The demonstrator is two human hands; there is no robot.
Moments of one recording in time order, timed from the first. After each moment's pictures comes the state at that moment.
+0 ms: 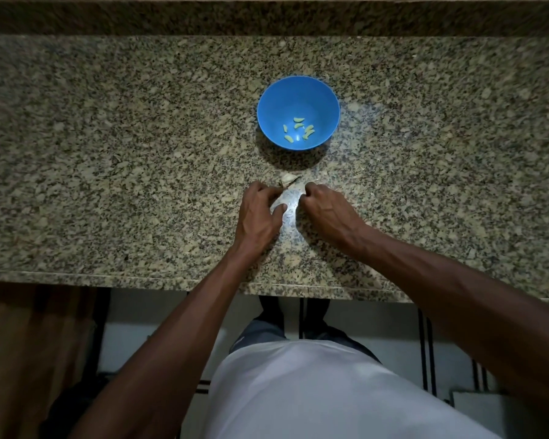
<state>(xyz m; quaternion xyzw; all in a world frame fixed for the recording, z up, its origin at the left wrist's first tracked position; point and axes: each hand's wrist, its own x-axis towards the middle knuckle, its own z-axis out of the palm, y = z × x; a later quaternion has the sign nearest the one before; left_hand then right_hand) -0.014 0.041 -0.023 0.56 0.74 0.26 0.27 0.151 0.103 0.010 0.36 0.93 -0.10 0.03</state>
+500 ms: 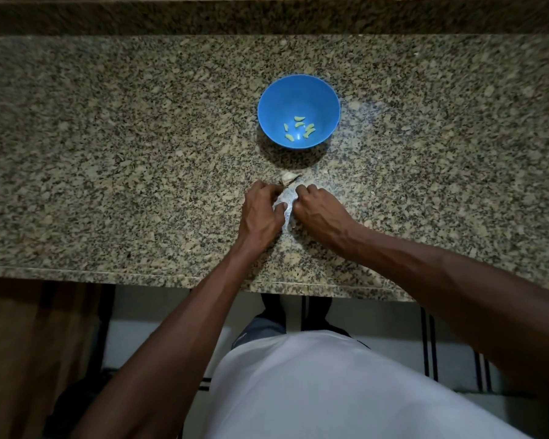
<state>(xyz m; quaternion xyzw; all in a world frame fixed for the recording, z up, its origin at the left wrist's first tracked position) -0.005 0.044 -0.012 0.55 0.76 0.24 0.25 0.140 0.094 0.019 0.31 0.95 -0.06 0.07</state>
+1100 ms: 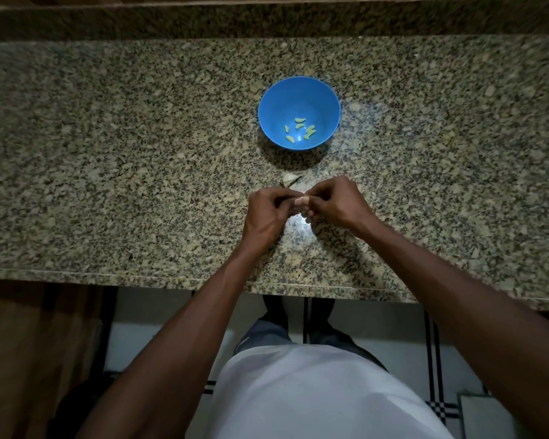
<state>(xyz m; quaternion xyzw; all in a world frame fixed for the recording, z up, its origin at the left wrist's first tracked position) 0.002 0.048 0.003 0.48 0.69 0.39 0.37 0.168 0.114 0.024 0.52 0.66 -0.52 -0.13</state>
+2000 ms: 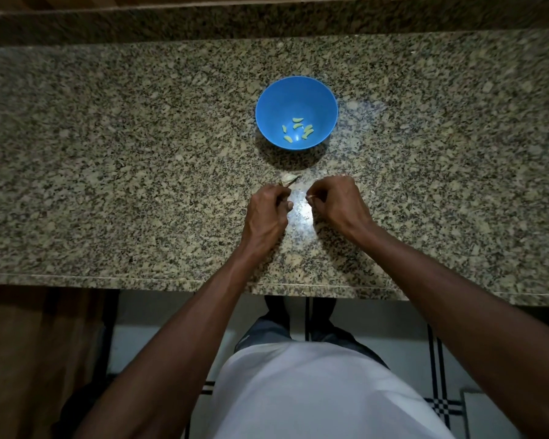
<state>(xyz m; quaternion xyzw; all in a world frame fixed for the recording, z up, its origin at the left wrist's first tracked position) -0.001 0.047 -0.015 0.58 0.72 0.29 0.23 0.167 0.111 0.013 0.52 0.78 -0.33 -0.14</state>
